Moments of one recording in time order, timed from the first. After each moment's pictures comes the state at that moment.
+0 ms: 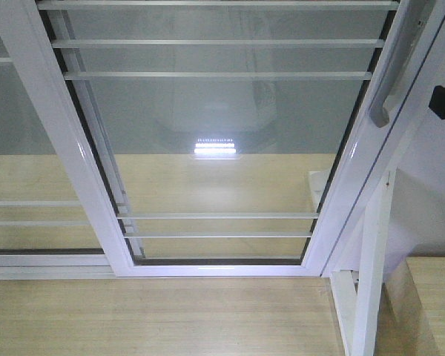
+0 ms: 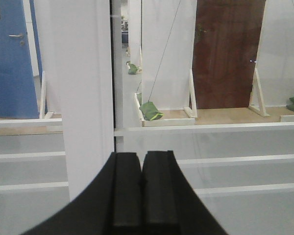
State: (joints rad) left arm -0.09 0.87 -0.66 0.12 -0.15 -0.15; right arm 0.14 0.86 -0.74 0.01 0.08 -0.10
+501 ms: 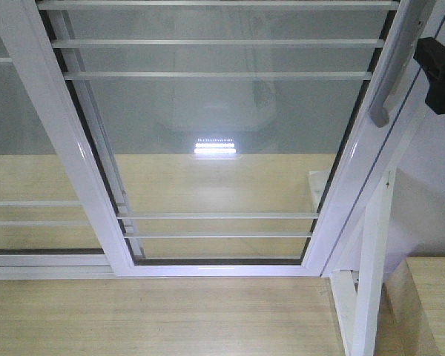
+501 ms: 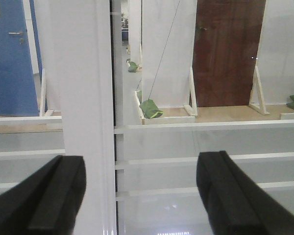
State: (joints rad) left arm -0.09 0.87 -0.66 0.12 -0.14 -0.15; right arm 0.14 0.89 -0.74 0.01 0.05 -0.09
